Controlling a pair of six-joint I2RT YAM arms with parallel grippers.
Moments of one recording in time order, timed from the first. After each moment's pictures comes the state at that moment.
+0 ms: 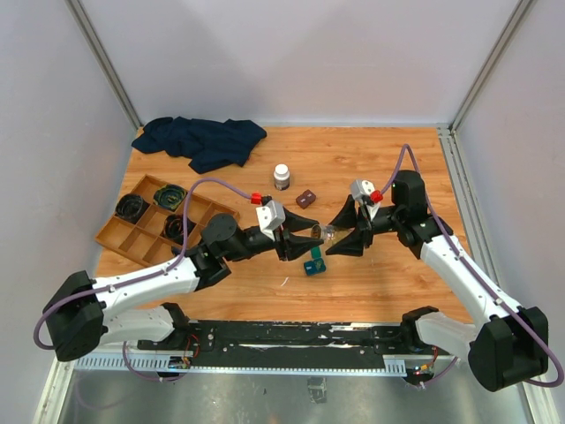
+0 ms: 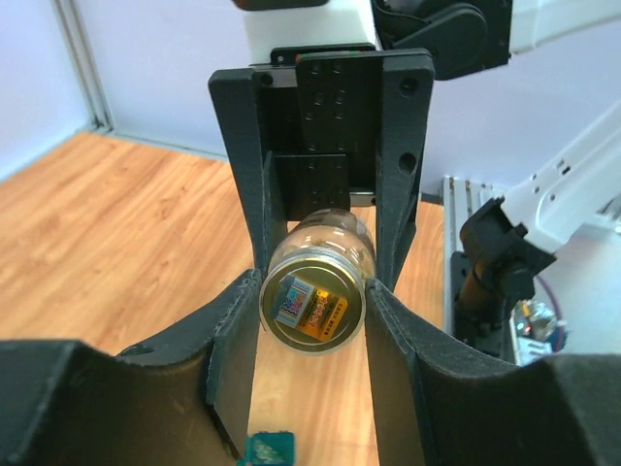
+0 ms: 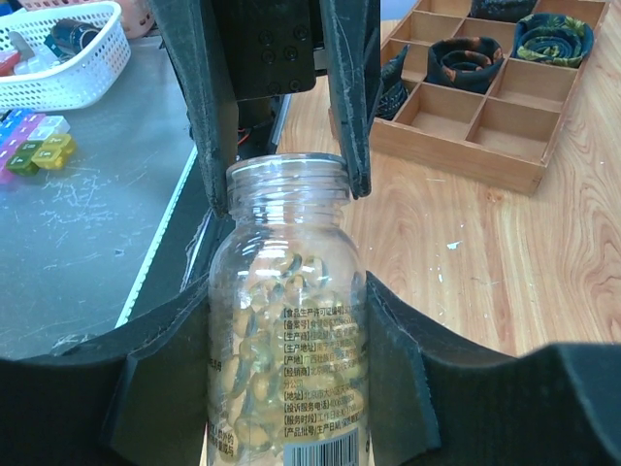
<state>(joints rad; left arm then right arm) -0.96 1.12 0.61 0.68 0.34 -0.15 0.31 1.08 0.78 -0.20 -1.39 -0.36</state>
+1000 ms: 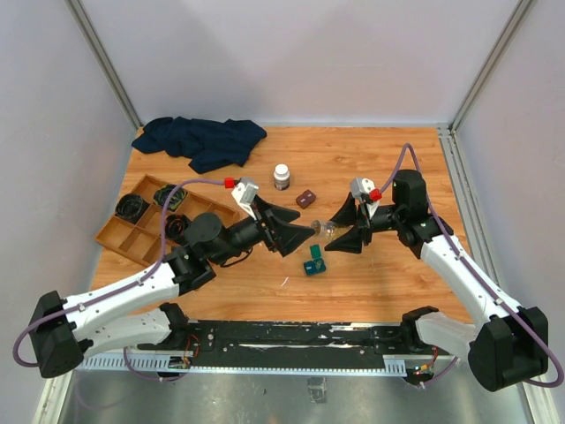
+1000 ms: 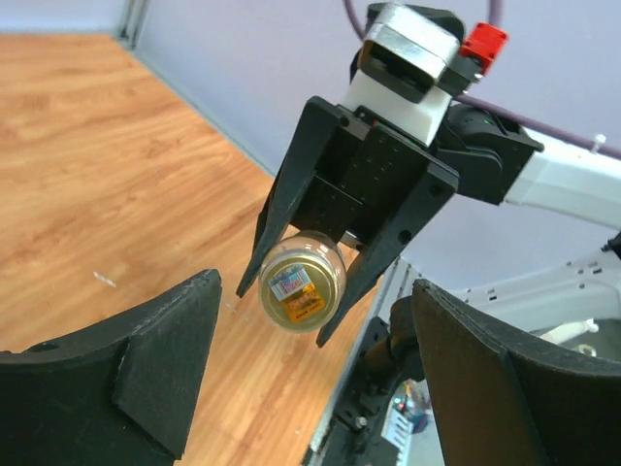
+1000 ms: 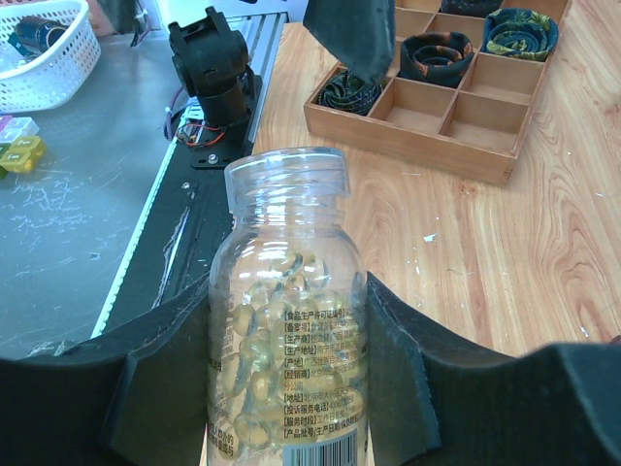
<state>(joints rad) -0.94 0.93 0.62 0.49 0.13 -0.55 0.31 1.08 0.78 -0.18 -1.35 -0.35</state>
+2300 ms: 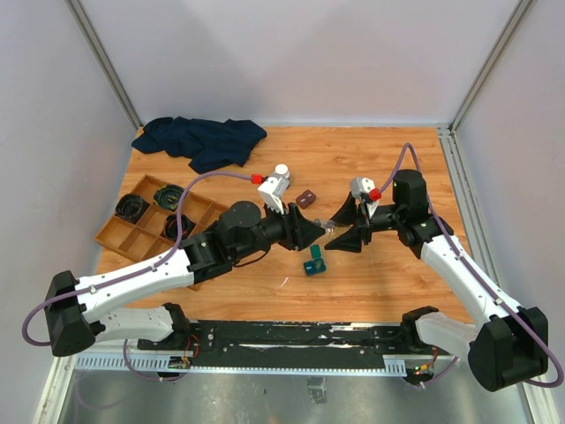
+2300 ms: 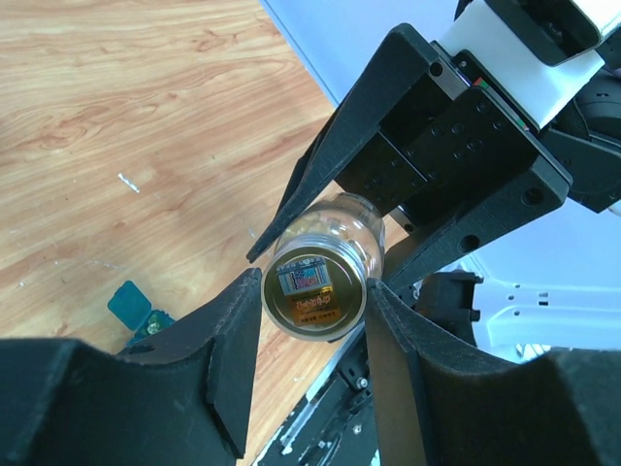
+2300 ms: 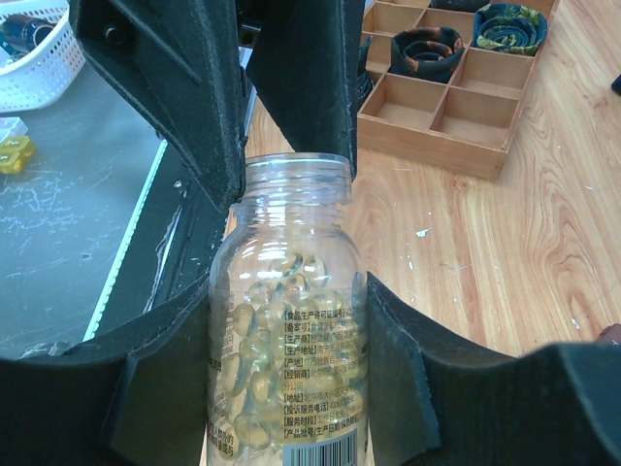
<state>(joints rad) -1.06 1.12 0.89 0.07 -0.09 -0.66 0.31 1.08 0.78 -0.17 -1.33 -0.35</state>
